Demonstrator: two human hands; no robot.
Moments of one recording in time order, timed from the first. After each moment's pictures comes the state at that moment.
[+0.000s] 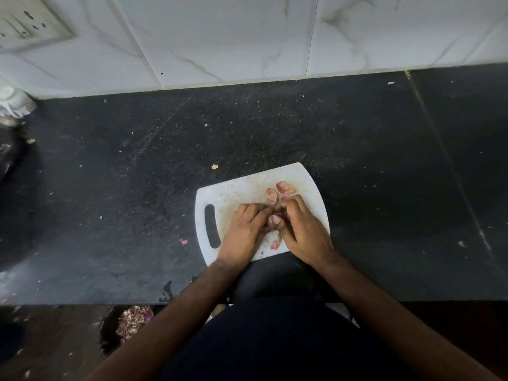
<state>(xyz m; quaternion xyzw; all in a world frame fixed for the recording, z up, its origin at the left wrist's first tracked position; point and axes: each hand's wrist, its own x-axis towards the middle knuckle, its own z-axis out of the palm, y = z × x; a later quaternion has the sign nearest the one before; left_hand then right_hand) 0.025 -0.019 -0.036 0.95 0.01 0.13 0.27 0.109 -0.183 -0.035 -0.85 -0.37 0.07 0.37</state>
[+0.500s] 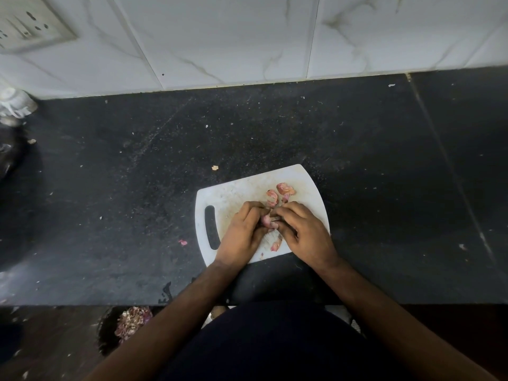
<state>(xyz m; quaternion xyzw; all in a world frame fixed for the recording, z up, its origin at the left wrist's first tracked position) 0.025 -0.015 -0.032 0.91 0.02 0.13 0.38 0.110 -0.186 -0.041 -0.84 -0.39 0.01 0.38</state>
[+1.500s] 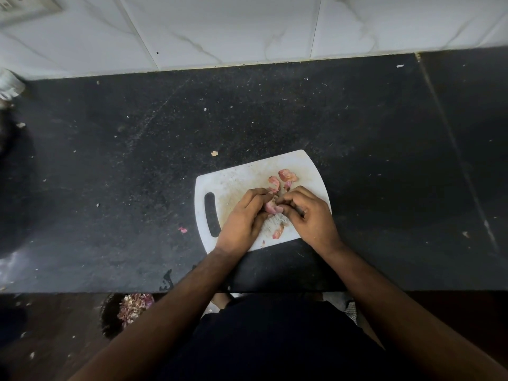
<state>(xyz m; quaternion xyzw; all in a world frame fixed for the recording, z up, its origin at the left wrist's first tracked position) 0.026 -0.014 -0.030 0.91 0.01 0.12 0.41 0.115 -0.184 -0.029 -0.80 -0.33 0.07 0.49</state>
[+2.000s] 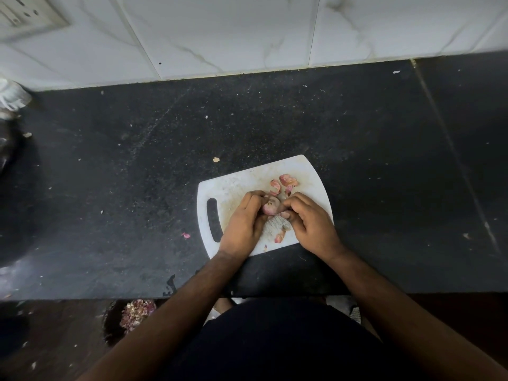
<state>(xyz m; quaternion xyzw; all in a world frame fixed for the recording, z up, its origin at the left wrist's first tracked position) 0.028 -0.014 -0.029 0.90 0.06 0.12 0.42 0.113 -0.187 -0.032 -0.83 -0.37 0.05 0.42</state>
